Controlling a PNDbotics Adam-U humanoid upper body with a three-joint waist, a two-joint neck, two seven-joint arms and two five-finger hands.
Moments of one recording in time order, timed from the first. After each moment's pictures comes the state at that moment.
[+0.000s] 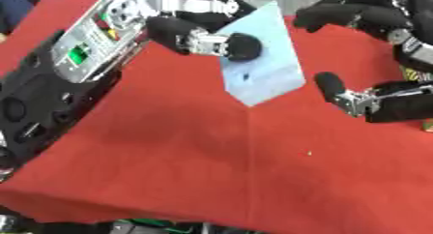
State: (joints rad) left arm -0.89 0.58 -0.49 -1.71 0.32 0.10 -0.83; right arm -0.72 -0.49 0.38 -1.98 0.48 -0.43 0.42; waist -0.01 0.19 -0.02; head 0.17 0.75
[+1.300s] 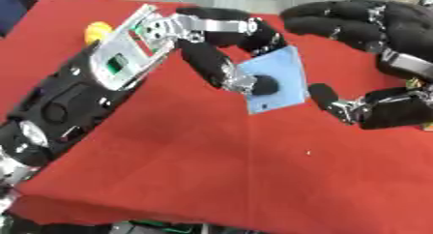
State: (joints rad) left arm -0.90 0.53 -0.50 -1.58 0.08 -0.04 -0.73; right arm -0.72 -0.46 0.38 -1.98 0.53 -0.36 0.52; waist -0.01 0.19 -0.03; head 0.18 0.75
